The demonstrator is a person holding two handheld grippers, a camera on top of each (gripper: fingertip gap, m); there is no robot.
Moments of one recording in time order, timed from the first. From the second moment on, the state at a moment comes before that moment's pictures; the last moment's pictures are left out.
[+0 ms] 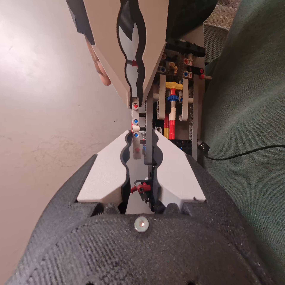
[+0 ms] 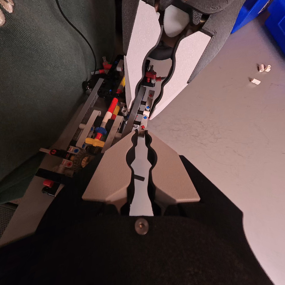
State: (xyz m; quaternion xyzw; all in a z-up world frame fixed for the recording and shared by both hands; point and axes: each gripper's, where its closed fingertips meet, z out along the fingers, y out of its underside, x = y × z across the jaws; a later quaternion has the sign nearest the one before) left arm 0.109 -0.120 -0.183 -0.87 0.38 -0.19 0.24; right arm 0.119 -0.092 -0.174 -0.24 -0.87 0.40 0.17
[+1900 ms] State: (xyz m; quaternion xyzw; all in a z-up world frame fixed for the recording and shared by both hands) left arm 0.115 -0.127 -0.185 -0.87 0.38 -0.19 0.26; right arm 0.120 -0.121 -0.181 -0.39 -0.85 0.35 0.12
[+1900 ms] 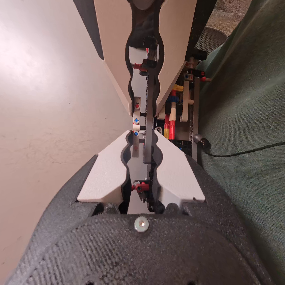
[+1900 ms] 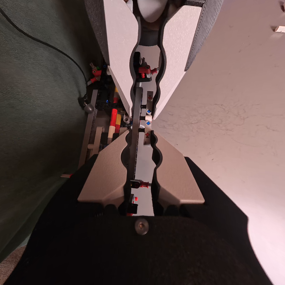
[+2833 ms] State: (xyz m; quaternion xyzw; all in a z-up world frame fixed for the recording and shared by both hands) left arm 0.113 -0.128 -0.186 -0.86 0.38 -0.19 0.29; right arm 0.118 -0.123 -0.181 -0.36 -0.86 0.35 0.10
